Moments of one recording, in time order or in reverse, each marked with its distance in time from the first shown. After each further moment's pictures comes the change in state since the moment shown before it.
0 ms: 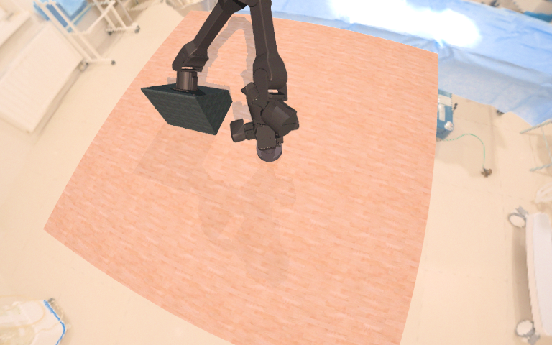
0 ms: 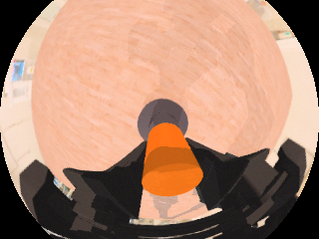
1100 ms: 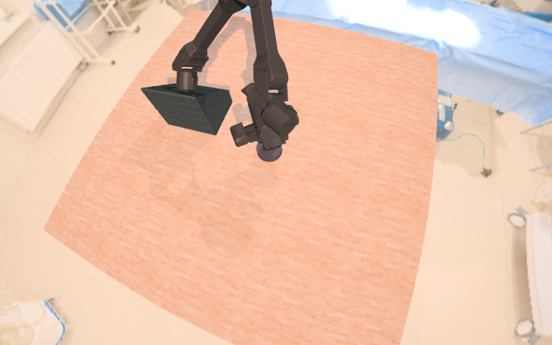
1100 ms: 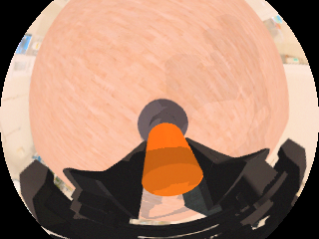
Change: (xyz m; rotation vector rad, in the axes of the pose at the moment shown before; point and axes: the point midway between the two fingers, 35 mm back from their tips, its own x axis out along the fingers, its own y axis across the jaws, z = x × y) arm 0.000 0.001 0.001 -0.185 0.005 -0.002
